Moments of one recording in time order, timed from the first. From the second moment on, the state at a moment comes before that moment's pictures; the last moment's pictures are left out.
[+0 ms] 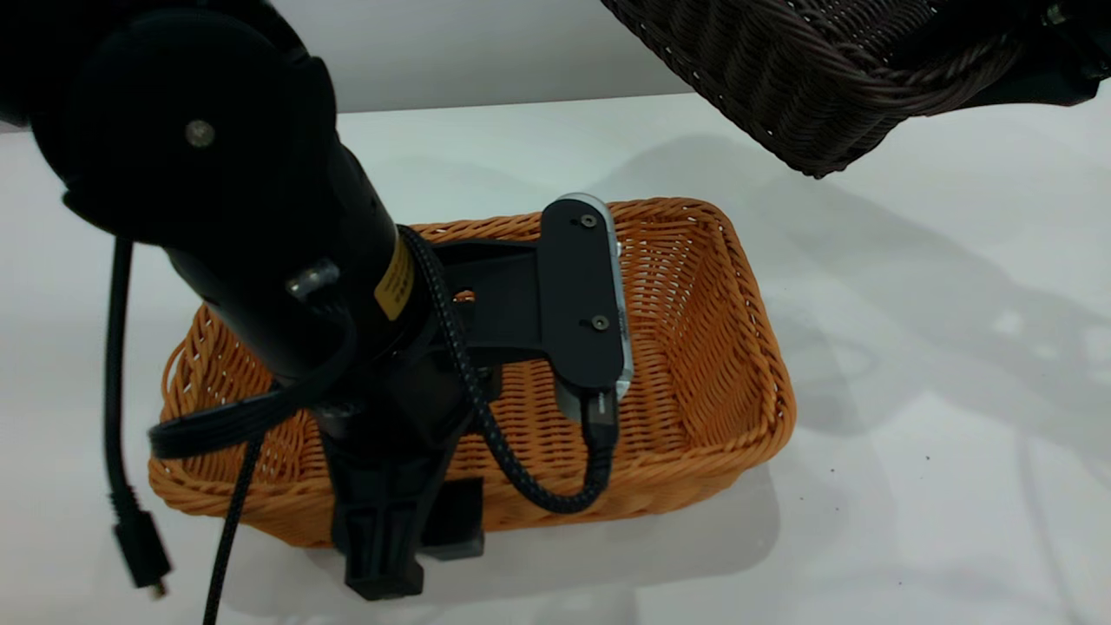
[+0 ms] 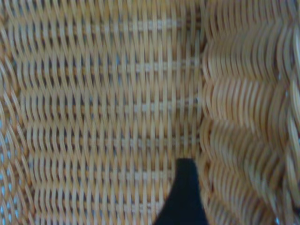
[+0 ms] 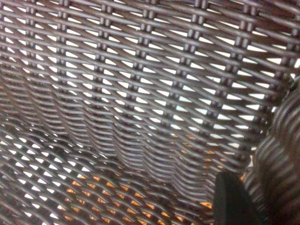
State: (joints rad) left arm -0.86 1.83 -0.82 0.21 0.41 0.53; right arm 0.00 1.66 -0.84 1.31 0.60 -0.54
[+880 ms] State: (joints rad) left arm -1.06 1.29 -0.92 0.36 0.56 0.28; right arm 0.00 1.66 -0.92 1.18 0.73 -0.48
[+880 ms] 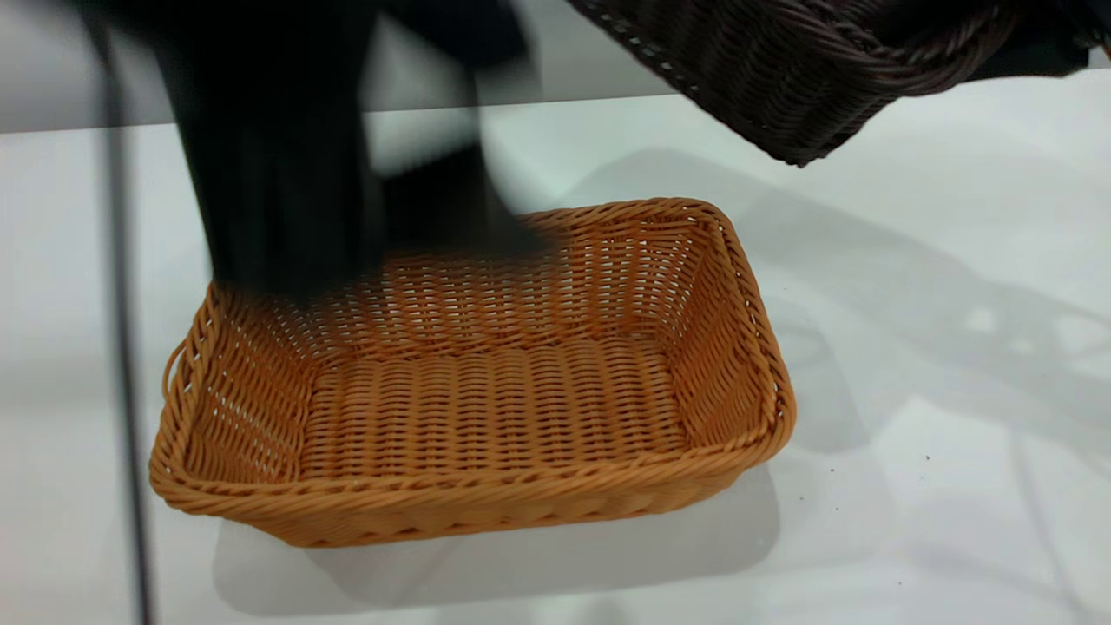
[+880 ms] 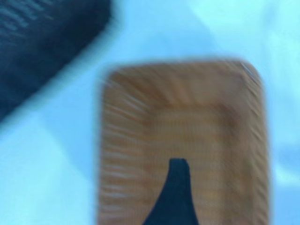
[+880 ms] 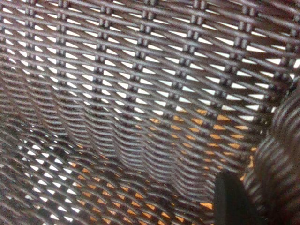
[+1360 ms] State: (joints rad) left arm -1.06 1.18 -1.12 0.60 0.58 0.10; right arm 0.00 1.66 -1.01 0.87 1.03 -0.45
